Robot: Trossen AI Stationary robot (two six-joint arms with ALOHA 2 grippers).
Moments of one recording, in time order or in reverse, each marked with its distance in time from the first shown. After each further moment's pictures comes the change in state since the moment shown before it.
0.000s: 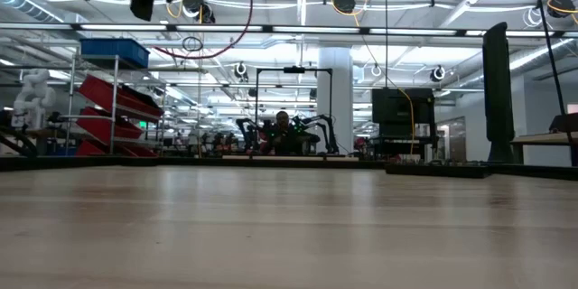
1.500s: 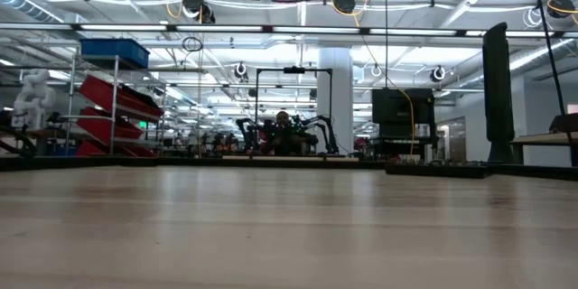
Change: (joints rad) left arm 0.290 0.001 0.141 0.145 0.633 0.045; right arm -0.031 0.084 0.000 -0.008 0.289 0.083
